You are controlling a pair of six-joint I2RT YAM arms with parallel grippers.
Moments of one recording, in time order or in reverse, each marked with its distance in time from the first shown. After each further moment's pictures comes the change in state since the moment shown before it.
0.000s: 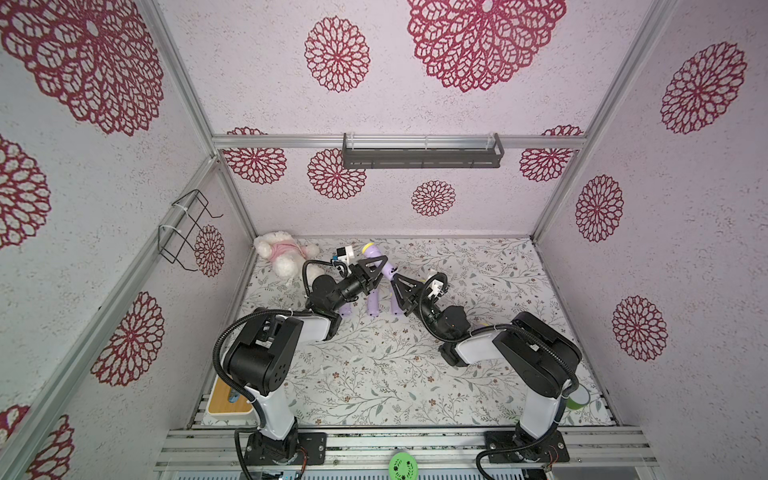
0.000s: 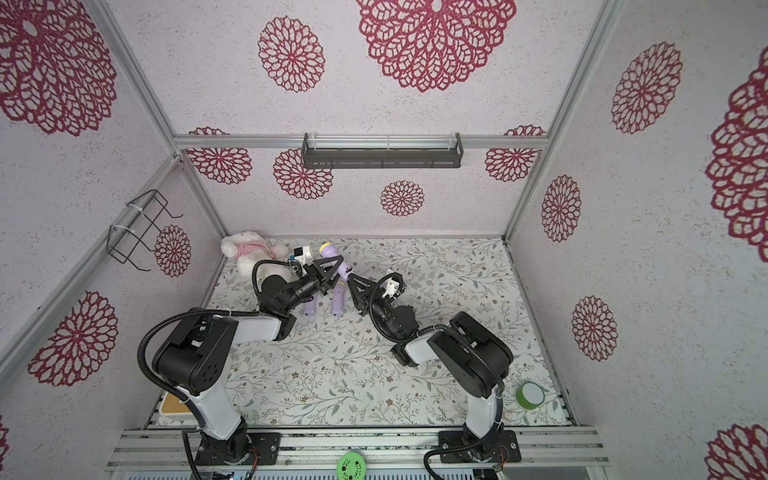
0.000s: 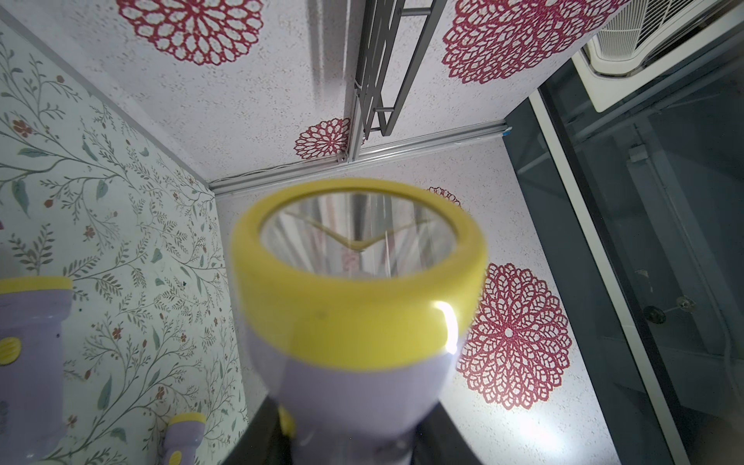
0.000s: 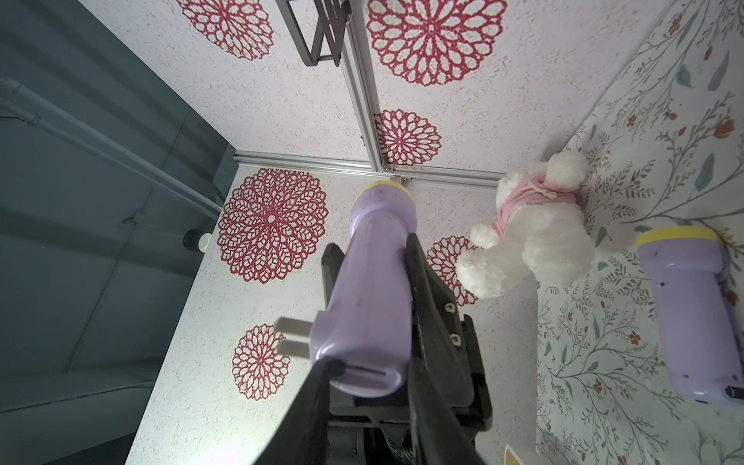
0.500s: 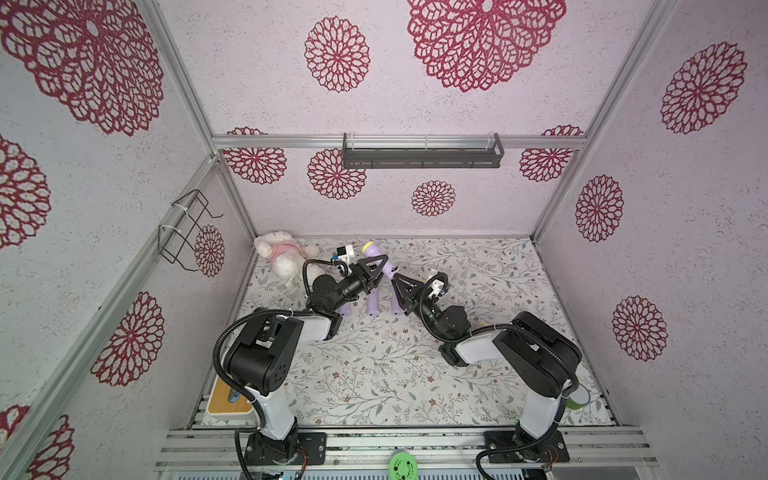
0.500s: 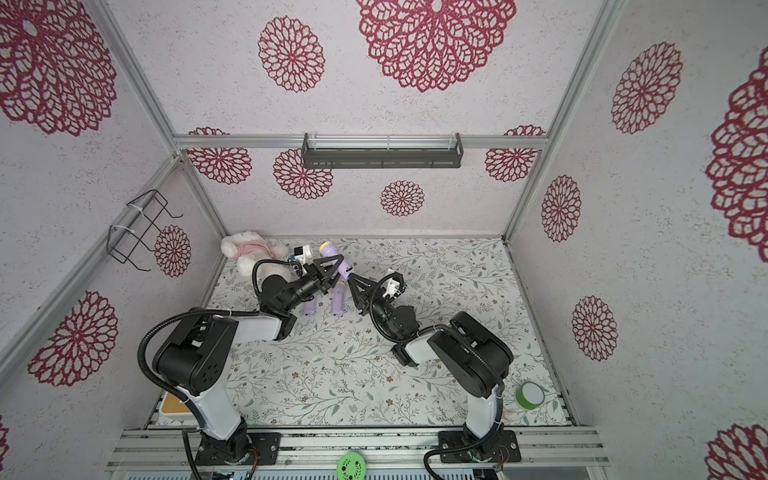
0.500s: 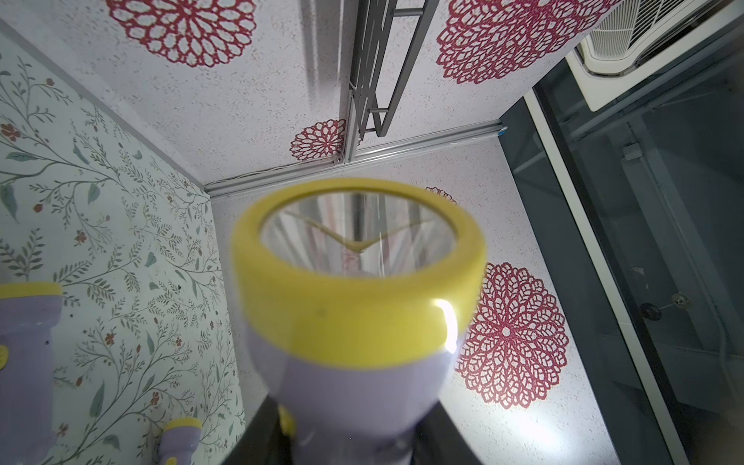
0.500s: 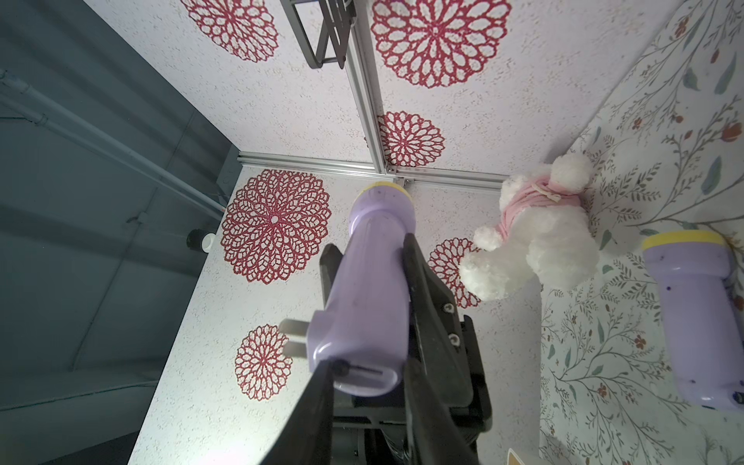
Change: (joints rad) left arm -0.005 0.000 0.007 0.006 -0.006 0.000; right arm 0.000 0.000 0.000 0.011 0.003 0.000
